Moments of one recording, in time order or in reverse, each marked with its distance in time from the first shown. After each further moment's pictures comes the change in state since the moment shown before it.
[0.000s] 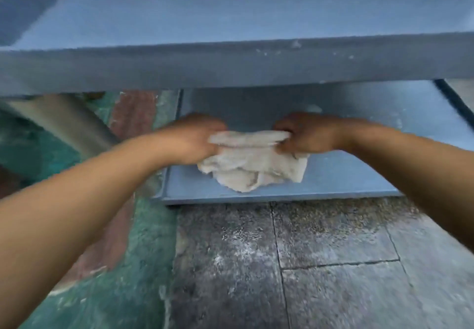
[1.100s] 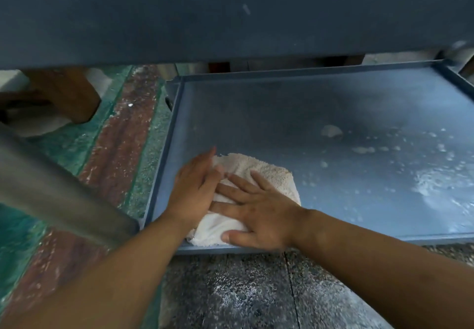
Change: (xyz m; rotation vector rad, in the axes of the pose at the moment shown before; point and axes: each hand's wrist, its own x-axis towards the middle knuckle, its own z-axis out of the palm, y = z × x) left_hand 0.071 -0.082 0.147 -0.528 0.442 -0.206; right_hand 0.096 0.003 0.150 -0.325 0.075 -0.340
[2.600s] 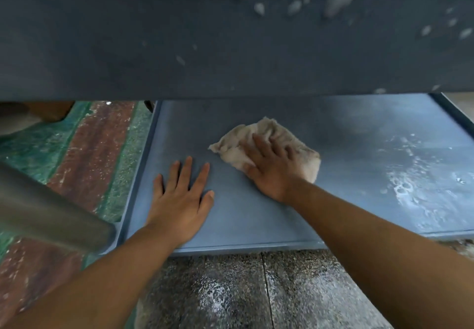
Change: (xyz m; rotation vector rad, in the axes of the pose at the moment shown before) left_hand -0.008 -0.002 0.020 0.759 -0.184 0.036; right_hand -0.002 0.092 -0.007 0.152 0.147 0.622
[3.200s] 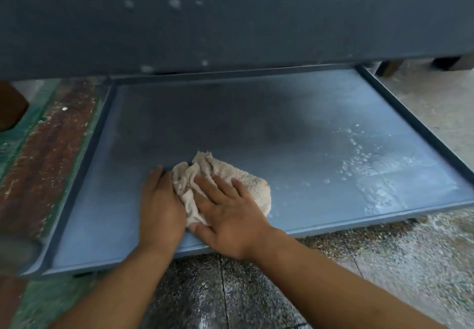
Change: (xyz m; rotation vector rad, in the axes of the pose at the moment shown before) left_hand -0.008 0.095 -0.003 -0.608 0.360 -0.163; right_hand -0.111 -0.012 0.010 -0.021 0.002 -0.276
